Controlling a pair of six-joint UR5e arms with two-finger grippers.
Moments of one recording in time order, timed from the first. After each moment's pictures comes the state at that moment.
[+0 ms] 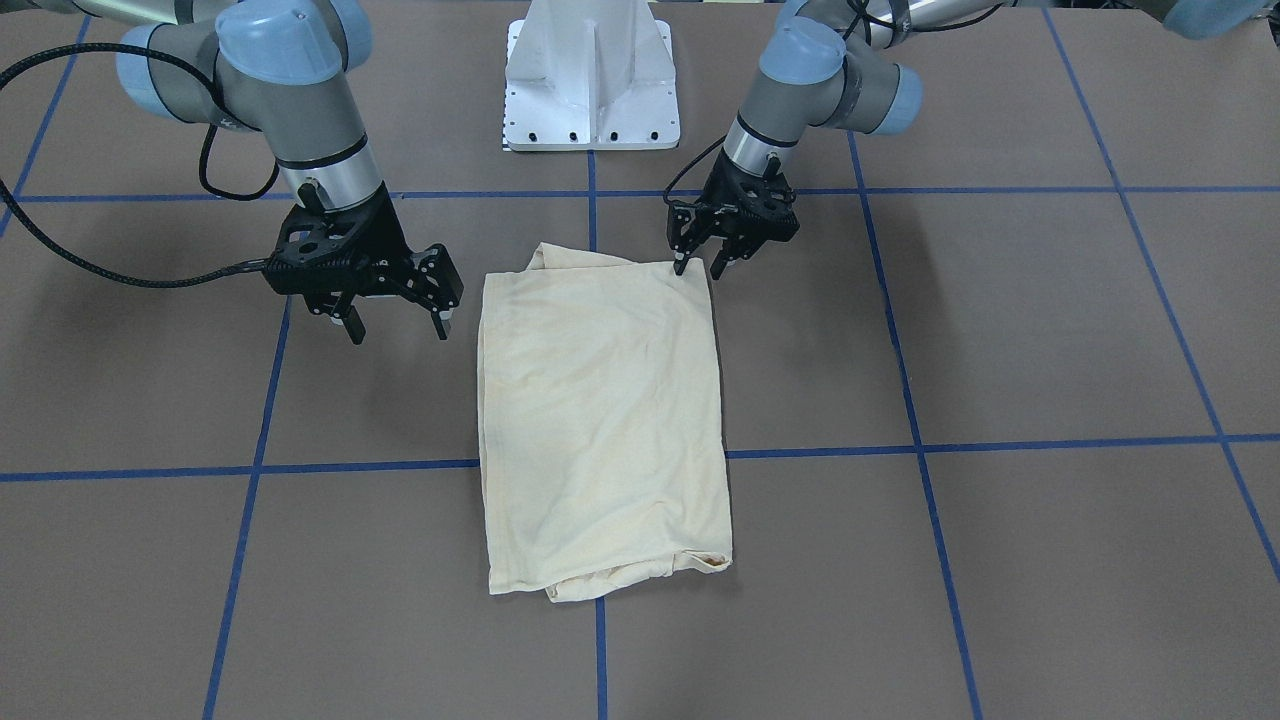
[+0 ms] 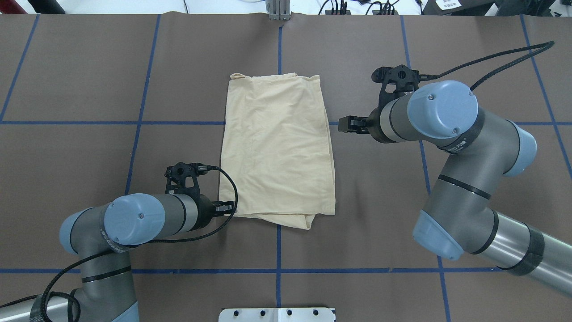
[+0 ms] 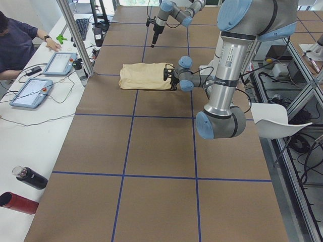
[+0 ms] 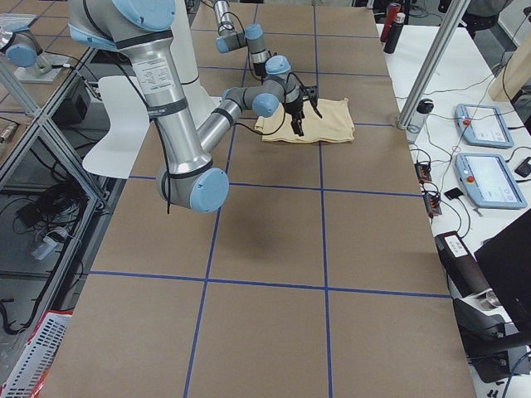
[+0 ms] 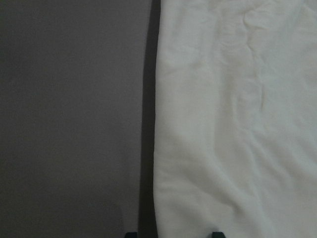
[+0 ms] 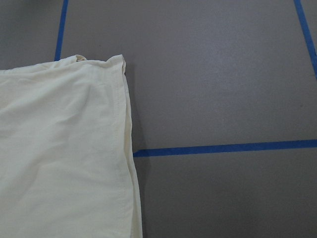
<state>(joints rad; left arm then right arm) -0.33 -1.91 -1.78 -2.13 -1.59 -1.45 0.63 -1.16 1.89 -1.38 1.70 1.22</state>
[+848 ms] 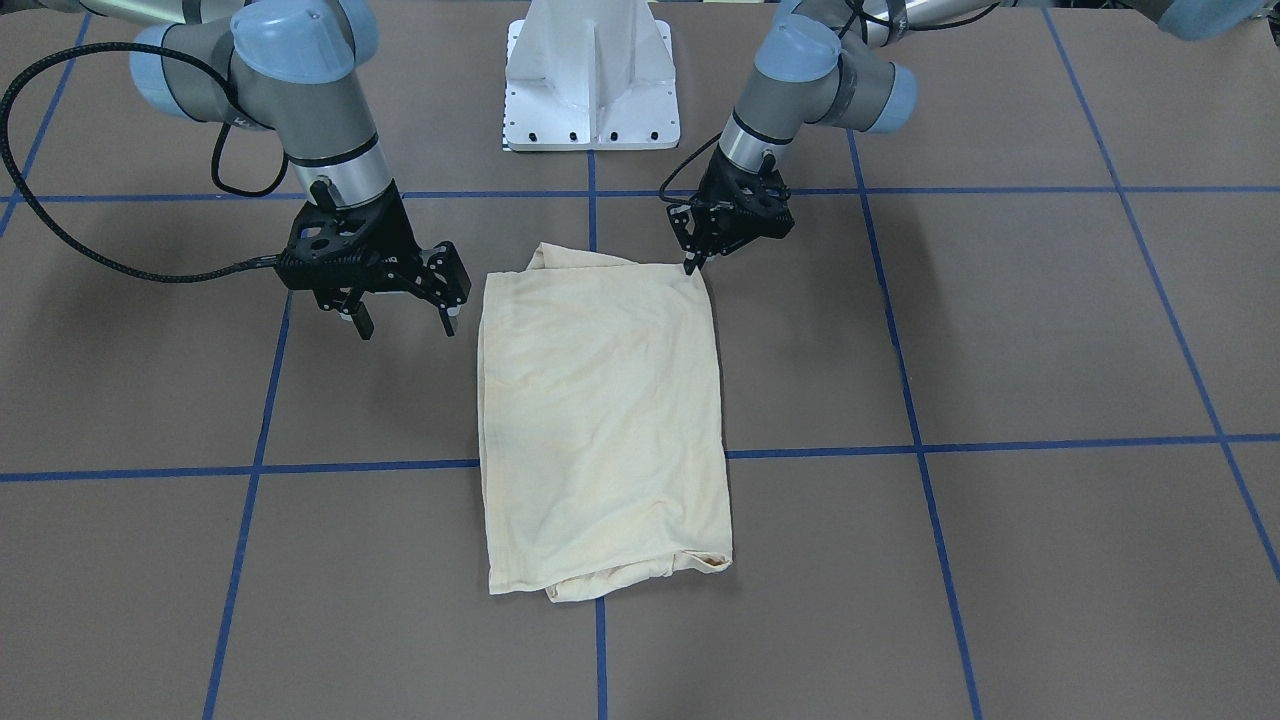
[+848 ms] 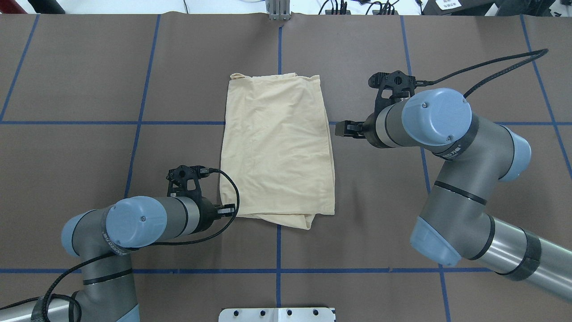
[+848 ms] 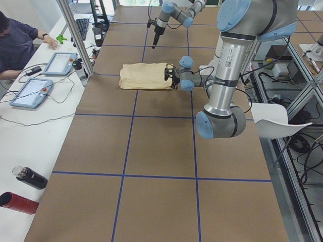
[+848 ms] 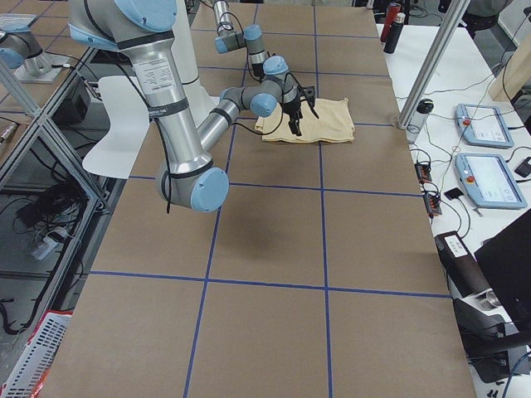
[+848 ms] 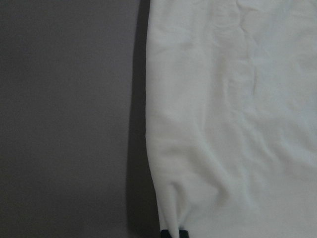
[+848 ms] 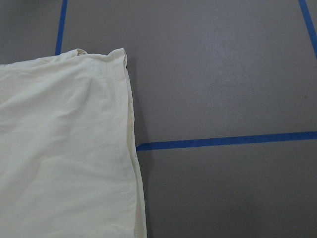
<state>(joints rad) -0.32 -1.91 -1.78 -2.13 -1.59 -1.45 0.60 -1.16 1.90 -1.38 1.67 1.29</state>
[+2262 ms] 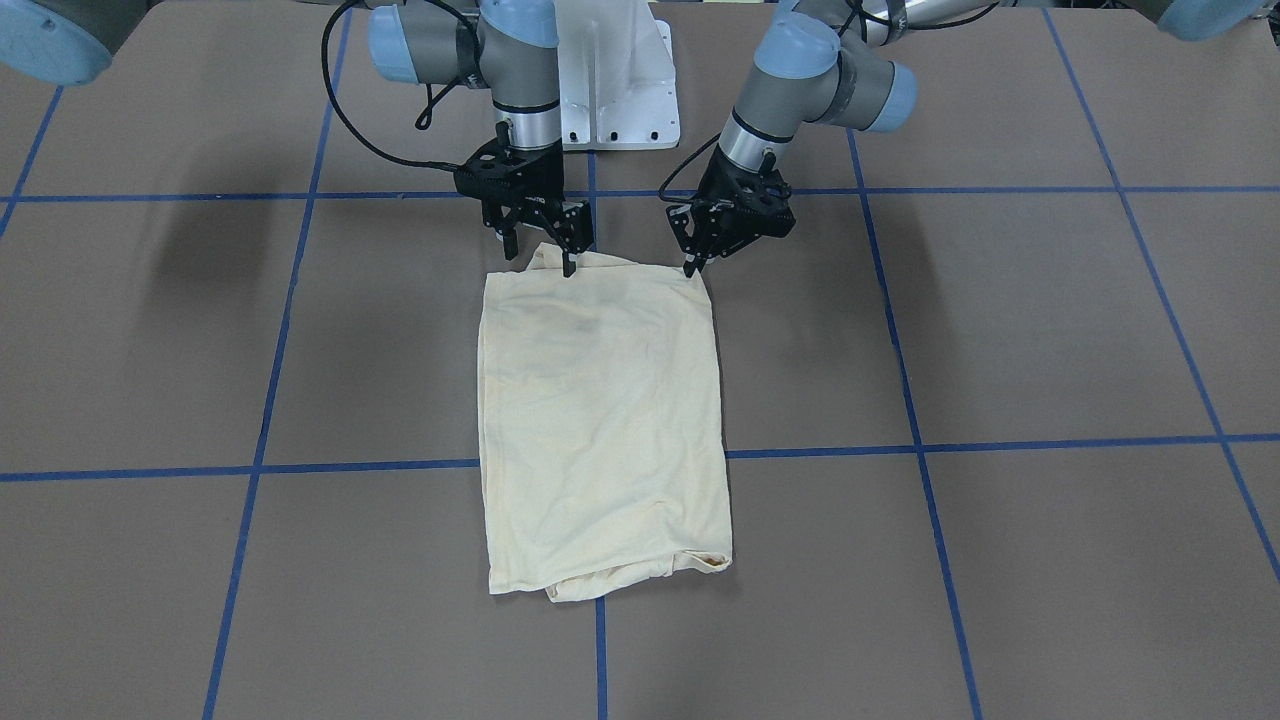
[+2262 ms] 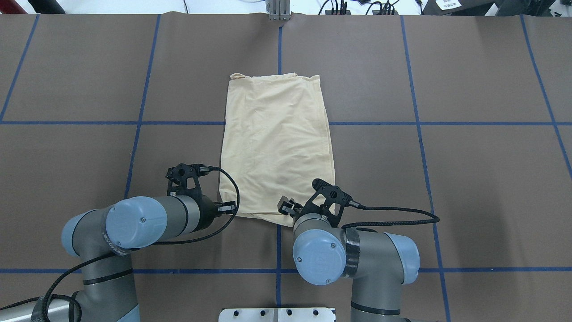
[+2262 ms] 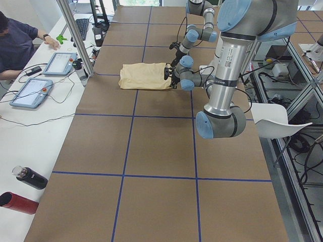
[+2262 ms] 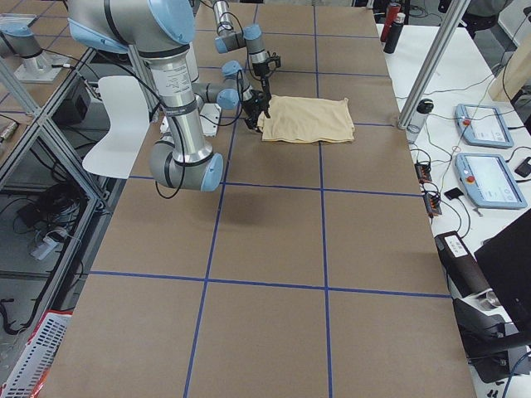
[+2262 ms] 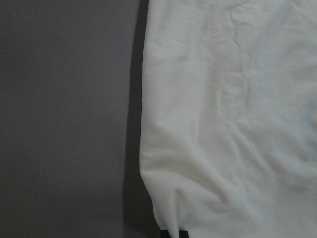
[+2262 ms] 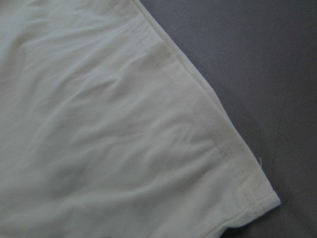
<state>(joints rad) -0.32 -1.91 -1.79 -2.14 -1.56 -1.46 0.18 -1.02 1.75 -1.50 1.26 1.96</state>
